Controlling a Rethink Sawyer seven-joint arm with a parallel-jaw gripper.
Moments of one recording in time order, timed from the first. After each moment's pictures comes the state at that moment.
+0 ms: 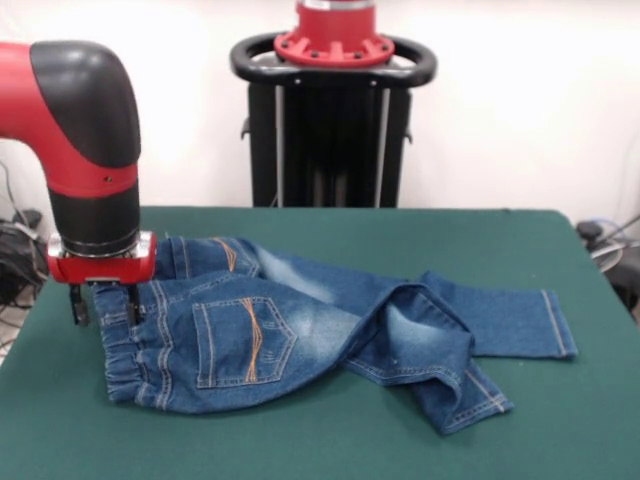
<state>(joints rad) -0.91 -0.47 0.44 1.52 -0.76 0.68 1.52</state>
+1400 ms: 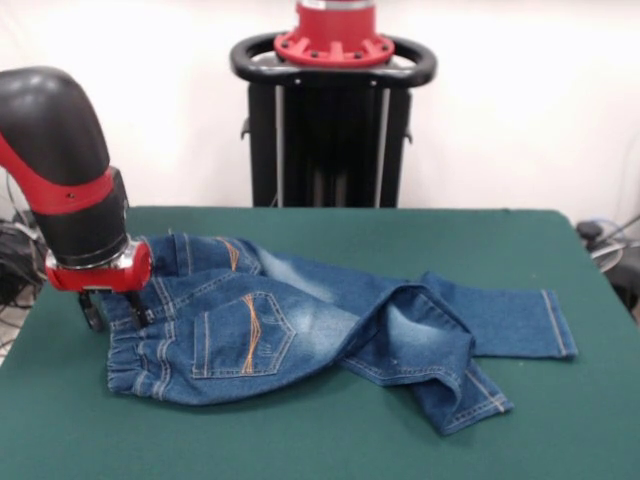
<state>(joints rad) -1.01 -0.37 0.45 1.51 -0.61 0.67 1.52</state>
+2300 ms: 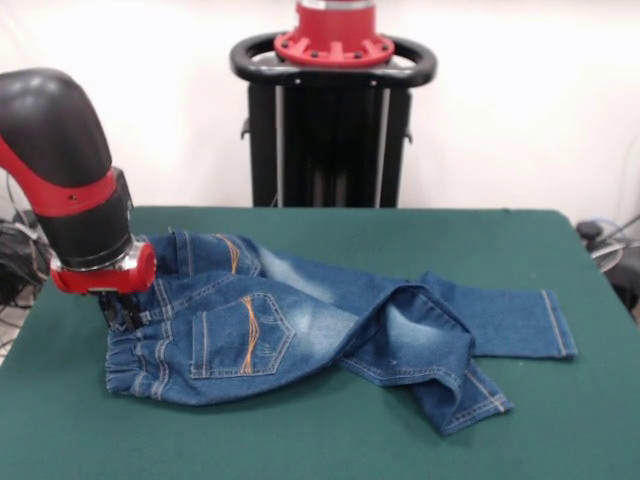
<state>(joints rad) -1.01 -0.37 0.46 1.51 -0.59 0.69 1.52</state>
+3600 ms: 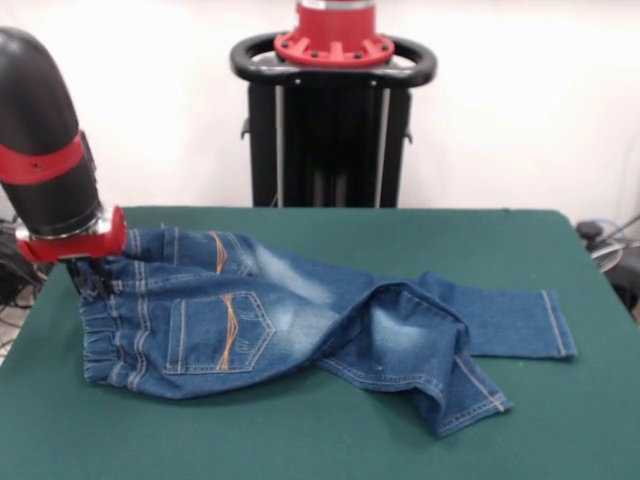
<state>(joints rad) -1.01 -0.46 0.46 1.49 -0.59 0.86 1.34</state>
